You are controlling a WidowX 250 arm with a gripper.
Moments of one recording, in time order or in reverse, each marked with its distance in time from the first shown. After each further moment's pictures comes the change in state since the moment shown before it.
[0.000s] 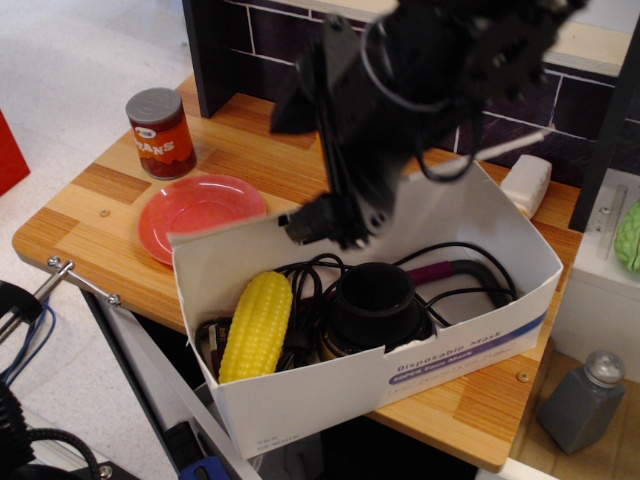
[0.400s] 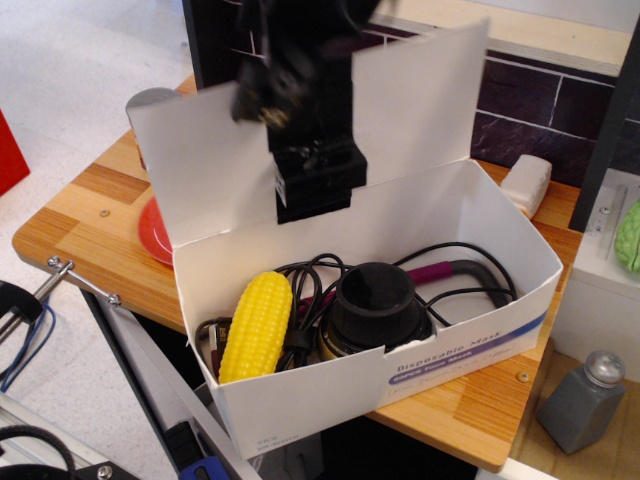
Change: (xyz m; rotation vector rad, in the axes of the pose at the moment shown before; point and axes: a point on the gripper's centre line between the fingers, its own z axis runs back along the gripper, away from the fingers) arm -0.011 0.065 -0.010 -0.006 -0.101 -0.191
